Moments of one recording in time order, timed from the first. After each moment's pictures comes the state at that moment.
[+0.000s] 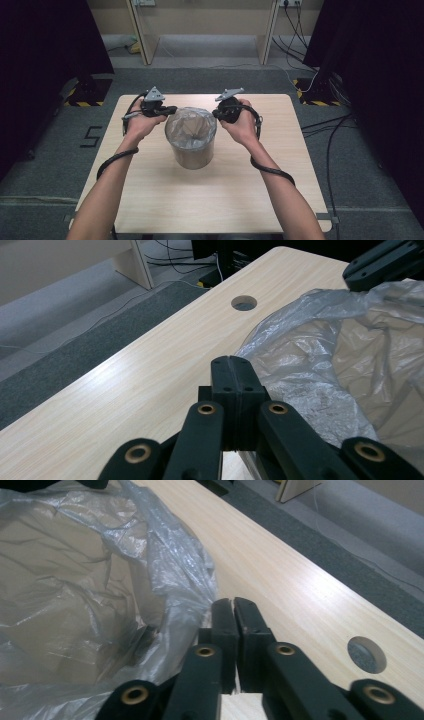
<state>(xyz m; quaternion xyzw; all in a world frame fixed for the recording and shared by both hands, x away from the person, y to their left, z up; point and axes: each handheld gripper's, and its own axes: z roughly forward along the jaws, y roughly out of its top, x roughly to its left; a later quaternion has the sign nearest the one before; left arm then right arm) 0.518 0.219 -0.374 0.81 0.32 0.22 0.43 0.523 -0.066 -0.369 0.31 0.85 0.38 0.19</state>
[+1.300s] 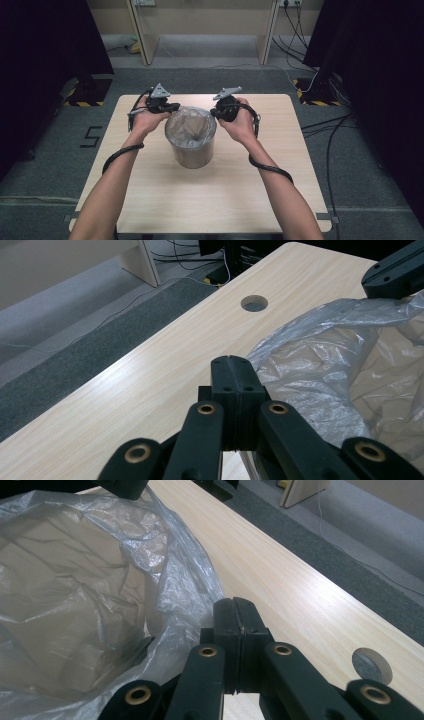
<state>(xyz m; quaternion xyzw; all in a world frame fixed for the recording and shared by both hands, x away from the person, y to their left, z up) 0.534 0.208 -0.376 0.82 0.32 0.23 0.42 0.529 -0.060 -0.370 0.29 0.86 0.38 0.19</state>
